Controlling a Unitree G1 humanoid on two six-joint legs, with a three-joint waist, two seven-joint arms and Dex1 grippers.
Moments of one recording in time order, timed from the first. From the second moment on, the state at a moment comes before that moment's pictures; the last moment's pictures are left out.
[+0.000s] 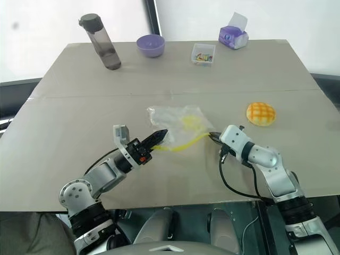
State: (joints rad) left arm -0.23 0.02 0.60 -0.27 -1.19 1.34 -0.25; right arm -0.23 -0.54 0.18 -0.06 -0.07 -0.07 0.71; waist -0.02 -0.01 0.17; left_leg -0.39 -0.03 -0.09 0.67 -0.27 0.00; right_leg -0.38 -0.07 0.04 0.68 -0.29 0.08
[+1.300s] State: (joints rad) left arm -0.07 0.70 -0.19 -0.60 0.20 0.34 -0.38; right arm -0.44 -0.46 0.20 0.02 -0.11 0.05 0.66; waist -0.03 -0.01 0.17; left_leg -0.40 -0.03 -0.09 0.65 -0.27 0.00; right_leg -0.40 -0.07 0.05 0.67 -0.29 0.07
